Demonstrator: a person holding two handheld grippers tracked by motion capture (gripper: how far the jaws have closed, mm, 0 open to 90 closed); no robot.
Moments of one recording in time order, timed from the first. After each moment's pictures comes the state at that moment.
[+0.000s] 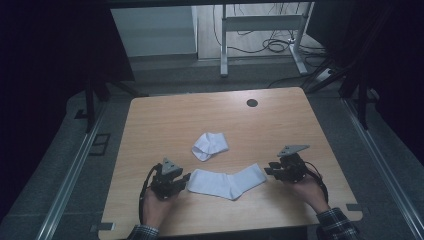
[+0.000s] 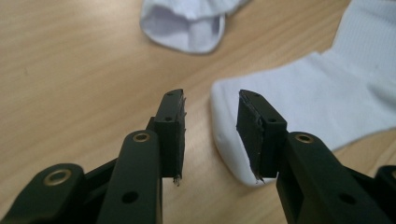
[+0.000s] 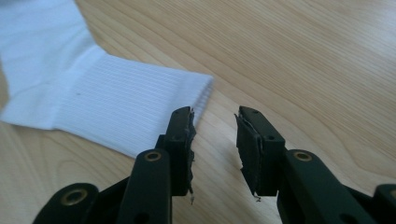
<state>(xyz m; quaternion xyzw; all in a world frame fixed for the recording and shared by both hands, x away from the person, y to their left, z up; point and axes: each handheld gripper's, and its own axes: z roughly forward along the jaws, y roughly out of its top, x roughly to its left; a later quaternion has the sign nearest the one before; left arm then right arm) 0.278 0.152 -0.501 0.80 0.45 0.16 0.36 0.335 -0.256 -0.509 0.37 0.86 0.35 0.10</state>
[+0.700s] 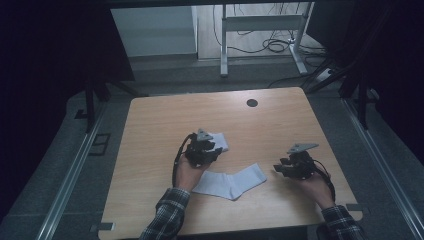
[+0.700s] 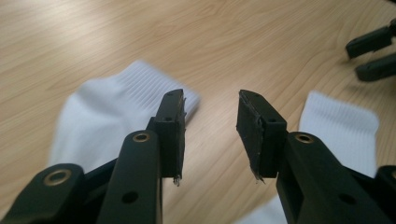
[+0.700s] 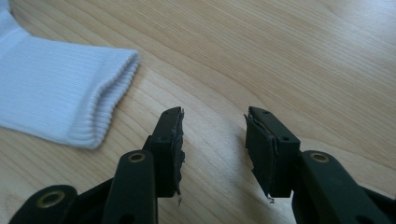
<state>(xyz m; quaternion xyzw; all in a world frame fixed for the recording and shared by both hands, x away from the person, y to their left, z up) 0.369 0.057 -0.480 0.82 0.40 0.12 0.40 0.348 -0.287 -0.523 0.40 0.85 0.33 0.12</state>
